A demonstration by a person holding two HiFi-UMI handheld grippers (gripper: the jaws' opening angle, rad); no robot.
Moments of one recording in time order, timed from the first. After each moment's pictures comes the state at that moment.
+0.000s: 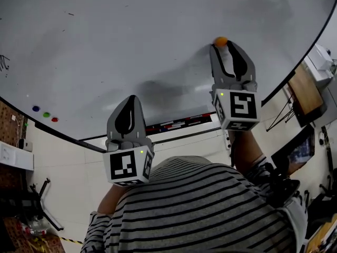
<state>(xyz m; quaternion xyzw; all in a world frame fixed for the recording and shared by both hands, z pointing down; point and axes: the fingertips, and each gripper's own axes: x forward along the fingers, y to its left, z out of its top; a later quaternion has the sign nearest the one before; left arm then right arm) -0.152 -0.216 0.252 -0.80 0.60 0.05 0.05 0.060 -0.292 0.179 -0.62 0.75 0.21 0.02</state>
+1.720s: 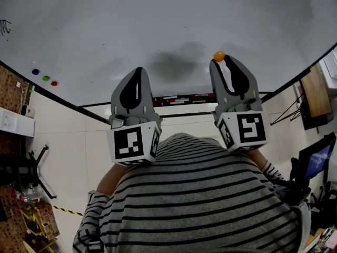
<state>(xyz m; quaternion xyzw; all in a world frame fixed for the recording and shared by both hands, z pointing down) -0.142 -0.203 0.267 -0.77 0.64 0.05 0.04 0.026 -0.225 0.250 -0.53 0.84 0.12 -0.01</state>
